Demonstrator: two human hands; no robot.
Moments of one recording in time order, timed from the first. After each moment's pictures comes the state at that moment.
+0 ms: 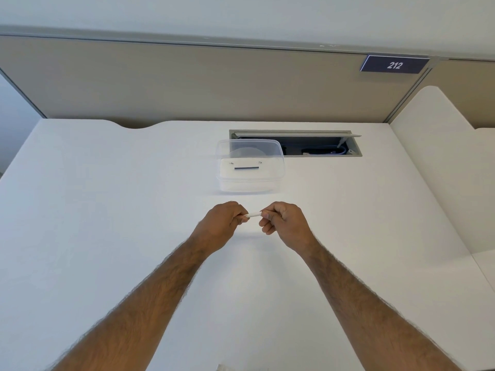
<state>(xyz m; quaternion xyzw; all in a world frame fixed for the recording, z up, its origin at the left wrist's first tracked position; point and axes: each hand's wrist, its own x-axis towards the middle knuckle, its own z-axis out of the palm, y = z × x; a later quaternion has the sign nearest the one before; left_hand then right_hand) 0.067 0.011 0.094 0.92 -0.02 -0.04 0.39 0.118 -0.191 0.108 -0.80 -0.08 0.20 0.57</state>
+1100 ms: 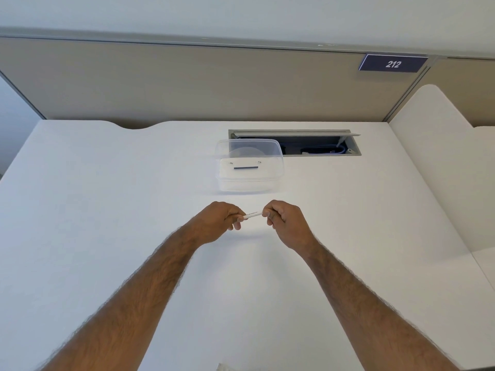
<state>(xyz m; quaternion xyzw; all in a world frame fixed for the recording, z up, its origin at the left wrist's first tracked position) 0.073 0.019 0.126 0.90 0.02 -0.18 0.40 0.118 -0.198 0.104 -0.85 -0.18 0.13 0.48</state>
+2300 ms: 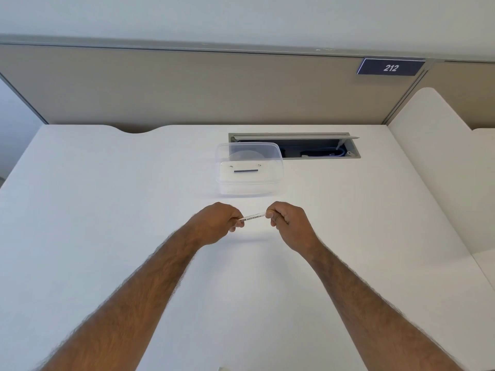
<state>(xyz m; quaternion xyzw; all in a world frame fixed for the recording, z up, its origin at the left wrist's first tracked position) 0.077 0.022 0.135 0.93 0.01 -0.22 0.29 0.119 -0.204 0.111 -0.85 -0.20 0.11 0.47</state>
